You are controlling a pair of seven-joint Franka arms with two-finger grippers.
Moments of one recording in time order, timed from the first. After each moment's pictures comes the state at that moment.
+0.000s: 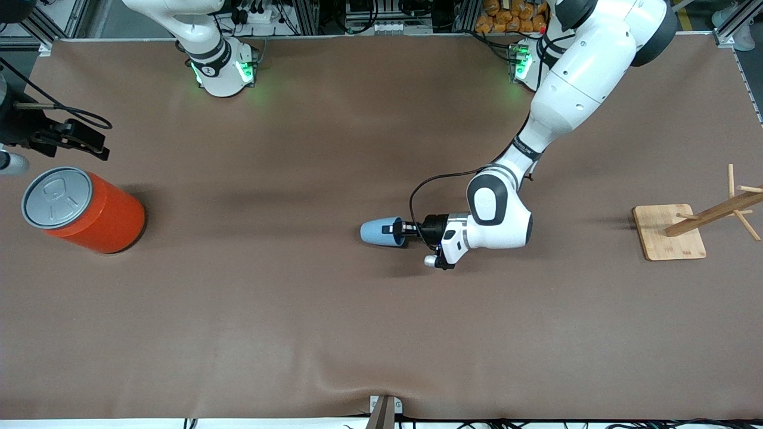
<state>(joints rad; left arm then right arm) -0.23 0.83 -0.37 -1.62 -1.25 2.32 0.44 -0.03 0.01 0.04 -1.51 -0.01 1.46 0.09</state>
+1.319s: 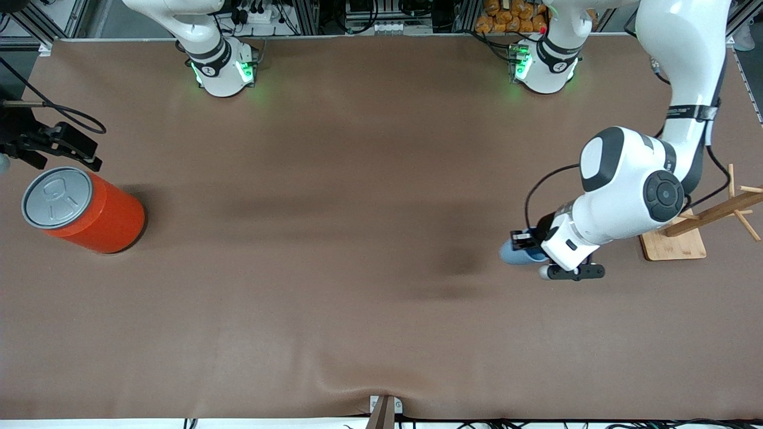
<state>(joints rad) 0.03 0.43 -0.32 -1.68 -0.08 2.07 -0.26 -0.01 0.02 0.06 -1.49 0.00 1.56 0.09</state>
